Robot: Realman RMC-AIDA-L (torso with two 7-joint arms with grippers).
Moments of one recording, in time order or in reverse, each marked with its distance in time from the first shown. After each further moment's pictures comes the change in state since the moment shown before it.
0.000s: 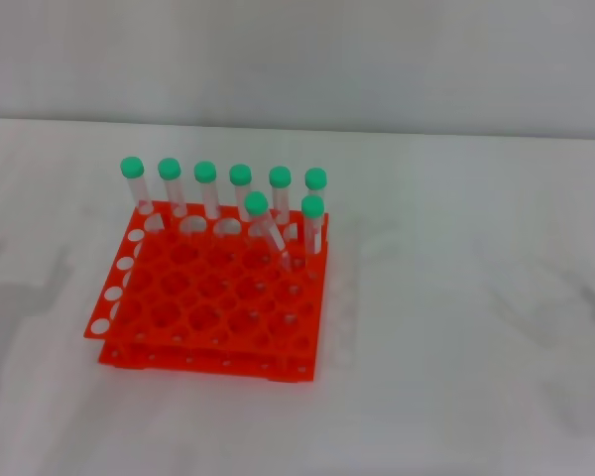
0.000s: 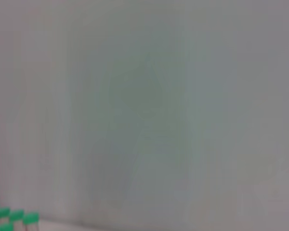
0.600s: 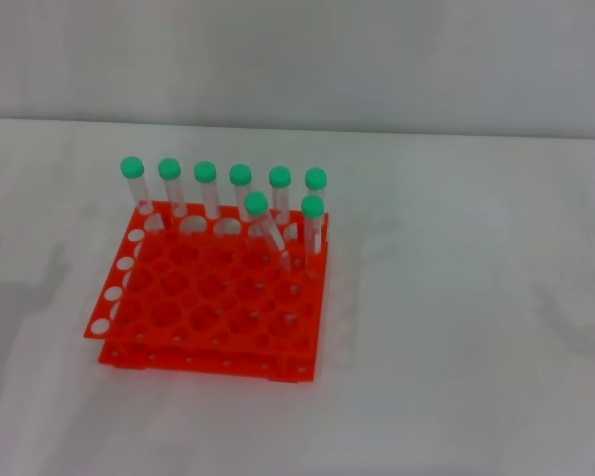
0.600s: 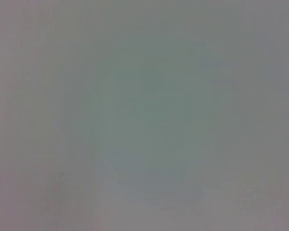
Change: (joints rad) left arm -0.056 -0.005 0.007 -0.090 -0.066 0.057 -0.022; right arm -0.004 -0.002 0.457 0.336 0.046 0.309 -0.422
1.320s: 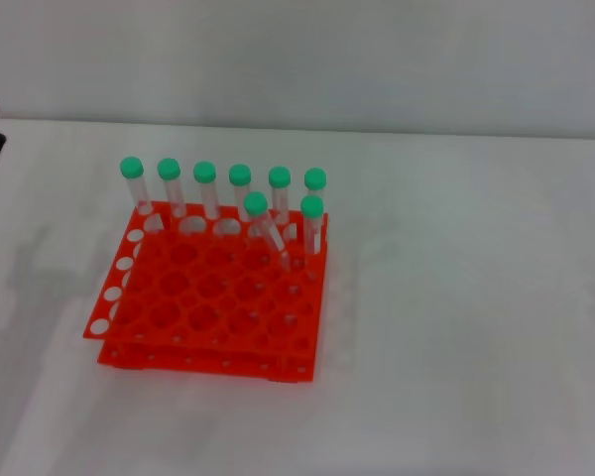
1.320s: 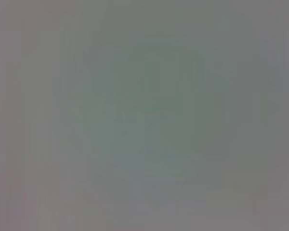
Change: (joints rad) left arm -0.117 -0.002 0.054 -0.155 0.006 -0.026 0.010; right arm -0.016 -0.001 0.143 0.039 0.027 -0.021 -0.003
